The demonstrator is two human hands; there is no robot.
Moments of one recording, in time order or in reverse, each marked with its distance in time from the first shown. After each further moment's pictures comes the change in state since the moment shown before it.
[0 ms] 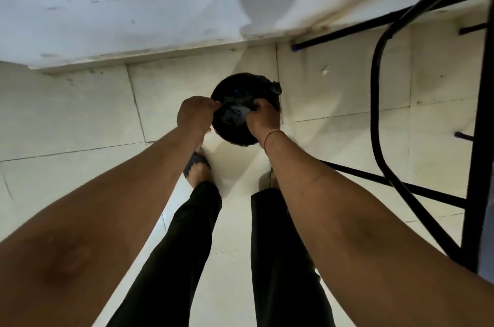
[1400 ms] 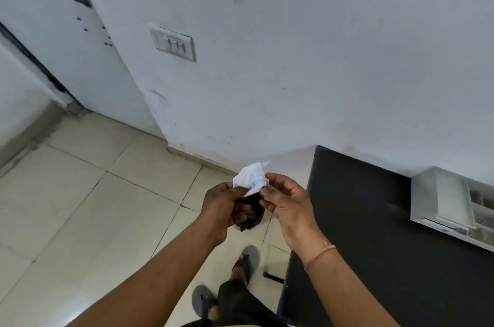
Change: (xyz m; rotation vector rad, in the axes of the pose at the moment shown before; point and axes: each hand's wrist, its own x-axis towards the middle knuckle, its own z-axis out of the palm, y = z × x) left_hand -0.622 0.070 -0.040 -0.892 0.073 0.260; right_hand -0.512 -0.092 -0.301 0.359 -0.460 -0.579
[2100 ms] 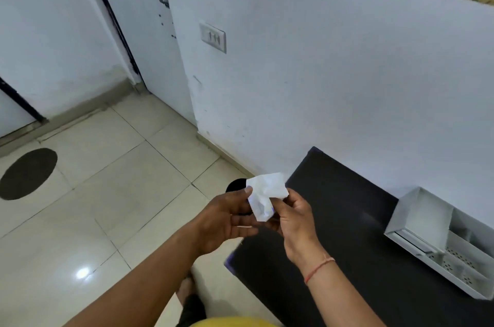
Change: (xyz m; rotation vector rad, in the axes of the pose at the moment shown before) left_hand -0.163 -0.140 0.114 -0.130 -0.138 0.073; right_hand -0.115 0.001 -0.177 -0.199 -0.237 -0.002
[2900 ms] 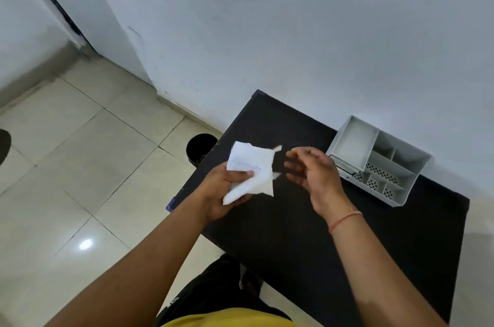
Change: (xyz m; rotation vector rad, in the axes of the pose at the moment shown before) left_hand 0.041 -0.105 0.178 -0.101 0.008 -0.092; right_hand -0.015 -0.002 -0.251 -0.029 0.168 0.034
